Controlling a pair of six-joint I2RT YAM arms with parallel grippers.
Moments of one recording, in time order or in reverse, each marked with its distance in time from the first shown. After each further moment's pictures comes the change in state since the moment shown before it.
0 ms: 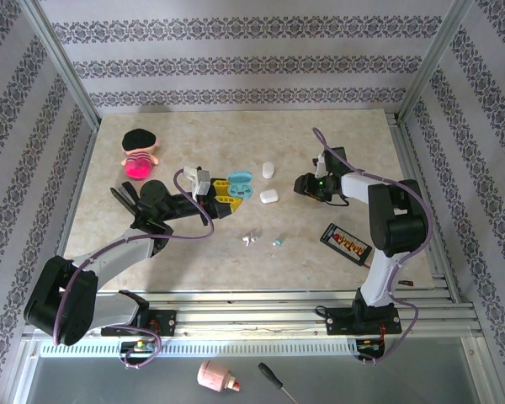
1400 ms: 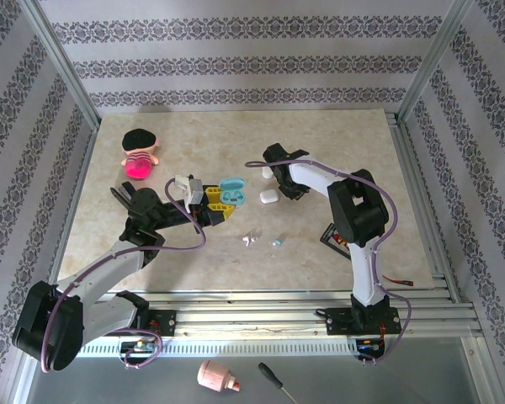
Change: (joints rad) left arm 0.013 -0.165 -0.063 -0.154 -0.027 0.083; right arm 0.348 0.242 0.476 -0.619 0.954 -0.547
